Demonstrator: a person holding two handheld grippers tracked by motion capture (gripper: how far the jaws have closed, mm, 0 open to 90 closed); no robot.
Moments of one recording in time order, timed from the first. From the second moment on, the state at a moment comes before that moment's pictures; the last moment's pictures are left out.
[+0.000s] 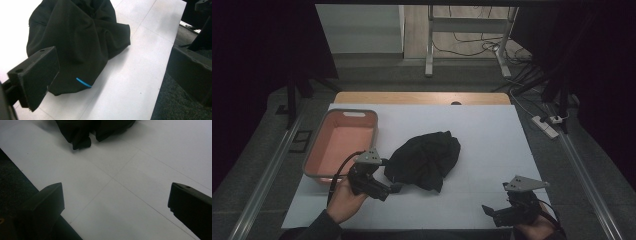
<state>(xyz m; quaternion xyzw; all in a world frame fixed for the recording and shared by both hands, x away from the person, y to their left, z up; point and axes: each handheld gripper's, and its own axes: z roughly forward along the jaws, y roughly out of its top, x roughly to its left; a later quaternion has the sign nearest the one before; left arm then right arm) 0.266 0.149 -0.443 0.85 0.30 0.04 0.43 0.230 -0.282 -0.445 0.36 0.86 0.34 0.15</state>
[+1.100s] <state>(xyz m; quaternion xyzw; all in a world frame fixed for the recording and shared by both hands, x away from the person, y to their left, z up) 0.238 0.187 -0.449 0.83 0.34 0.05 0.44 0.230 -0.282 -0.445 0.36 0.85 0.35 0.15</state>
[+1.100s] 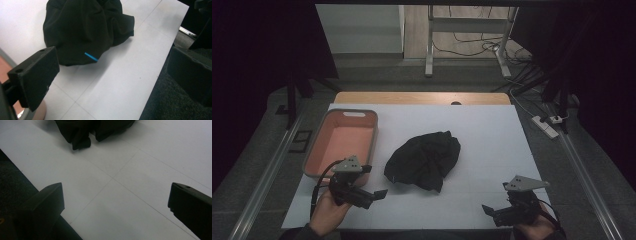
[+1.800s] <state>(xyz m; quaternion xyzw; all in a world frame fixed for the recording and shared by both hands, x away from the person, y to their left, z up) 0.214 0.220 -0.460 0.81 0.39 0.06 0.43 0.231 -0.282 -0.445 0.36 0.86 0.34 0.14</state>
